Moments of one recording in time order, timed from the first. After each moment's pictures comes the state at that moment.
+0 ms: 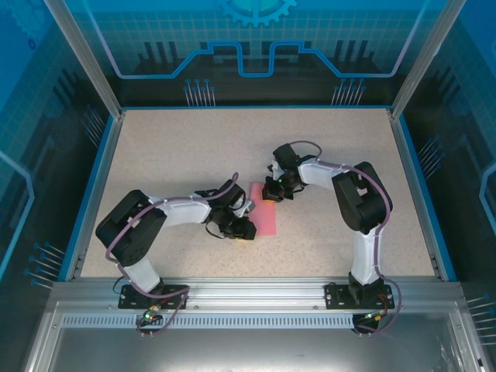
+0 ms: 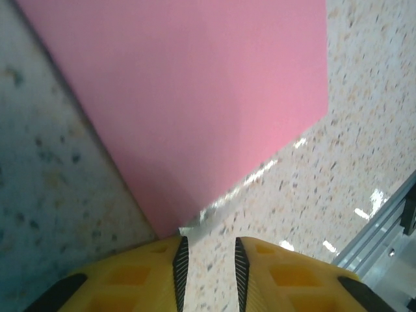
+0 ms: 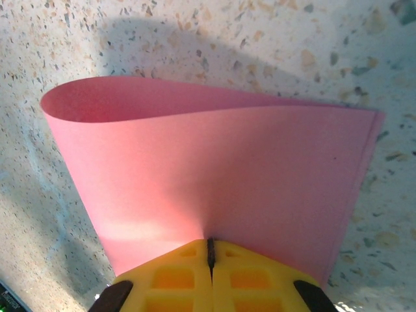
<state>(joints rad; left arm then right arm) -0.67 1.69 0.83 -0.38 0.55 -0.52 0.47 2.02 1.28 -0.53 -0.46 0.53</state>
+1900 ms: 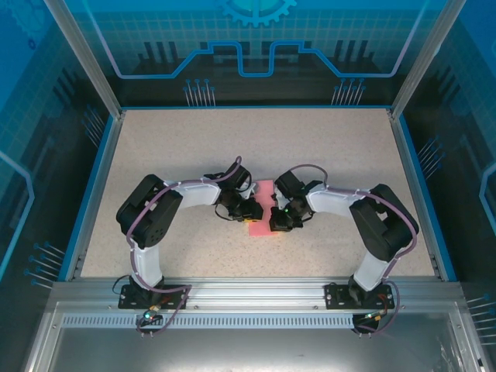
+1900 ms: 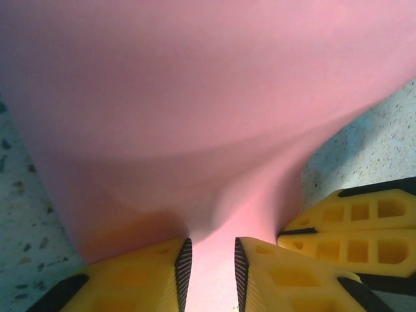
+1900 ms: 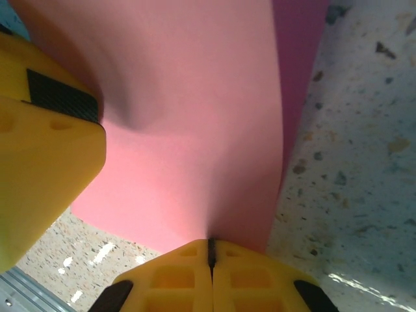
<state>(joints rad) -0.59 1.90 1.07 -0.37 0.56 -0.59 0.61 1.73 0.91 -0.55 -0.41 0.55</state>
